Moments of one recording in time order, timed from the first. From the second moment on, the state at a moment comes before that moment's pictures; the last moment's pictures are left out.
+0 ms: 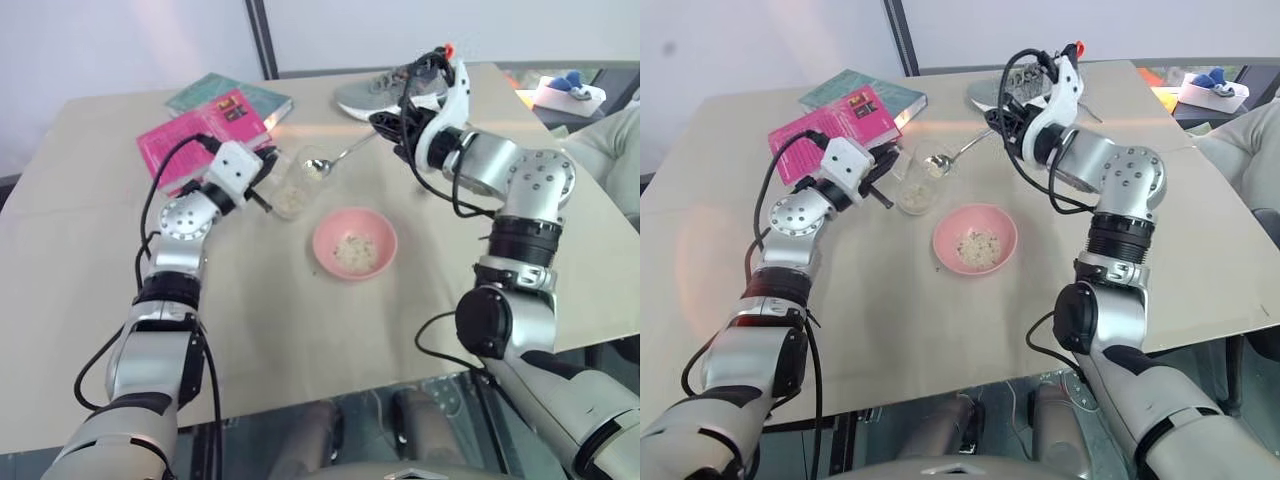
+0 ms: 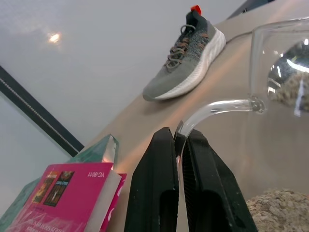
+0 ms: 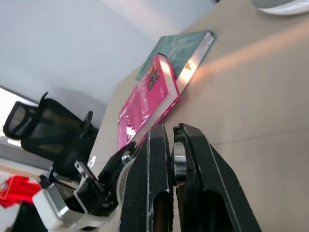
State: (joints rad) left arm -0.82 0.54 0.03 0.86 0.04 -0.55 -0.60; right arm -1.14 0.02 -0.57 0.23 0.80 1.22 -0.10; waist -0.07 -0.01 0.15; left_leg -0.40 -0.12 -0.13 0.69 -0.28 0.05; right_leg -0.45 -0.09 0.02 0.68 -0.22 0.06
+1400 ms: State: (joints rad) left arm -0.87 0.52 0.02 0.92 0.05 -0.71 -0.62; right arm -0.78 -0.19 -0.45 -0.19 1.78 1.03 -0.78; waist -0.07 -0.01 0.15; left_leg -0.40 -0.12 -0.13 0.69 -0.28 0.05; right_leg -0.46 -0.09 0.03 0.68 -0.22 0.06
